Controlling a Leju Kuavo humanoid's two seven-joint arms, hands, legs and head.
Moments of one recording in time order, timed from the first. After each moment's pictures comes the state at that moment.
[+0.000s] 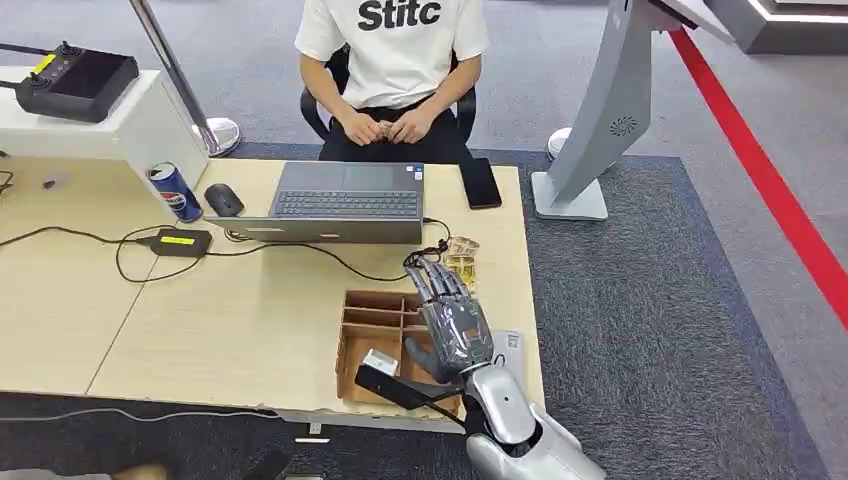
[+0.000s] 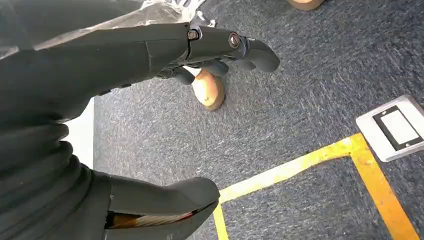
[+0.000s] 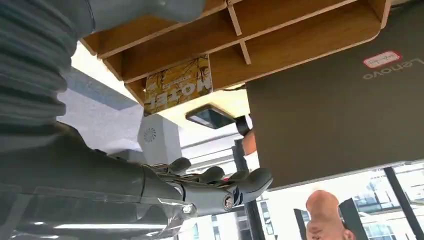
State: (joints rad) left arm -0.26 0.08 -0.97 -0.23 0.38 0.34 0.17; right arm -0.42 -0.03 0.90 -1.06 0.98 -0.34 0.19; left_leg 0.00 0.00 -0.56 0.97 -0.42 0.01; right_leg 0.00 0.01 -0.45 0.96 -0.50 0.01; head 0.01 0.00
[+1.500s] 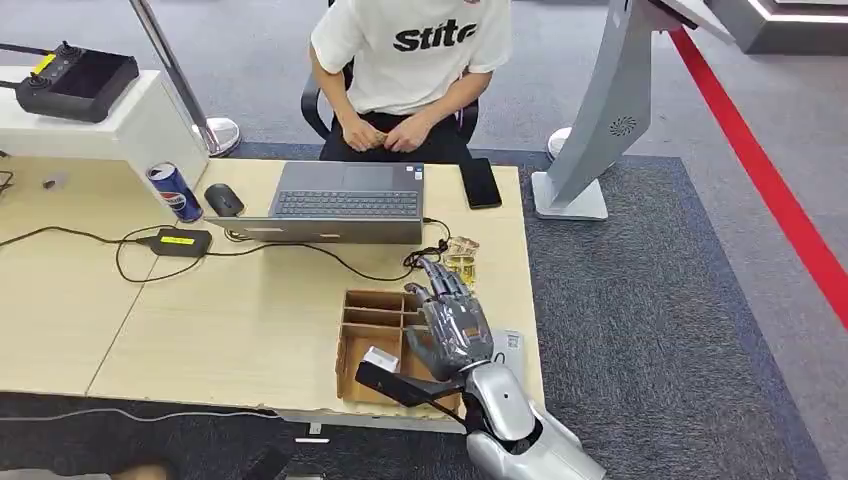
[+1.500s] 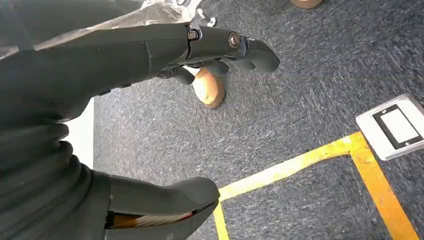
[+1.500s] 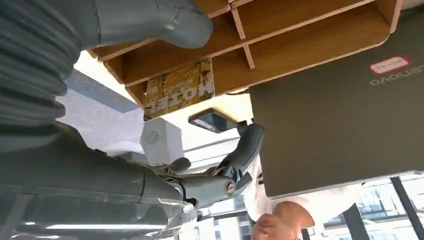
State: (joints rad) left arm -0.26 0.08 -0.95 -0.23 0.37 0.34 0.17; right arm -0.42 -0.03 0.90 -1.05 0.97 -0.31 0.20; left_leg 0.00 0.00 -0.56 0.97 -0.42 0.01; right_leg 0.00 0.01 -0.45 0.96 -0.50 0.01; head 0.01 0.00
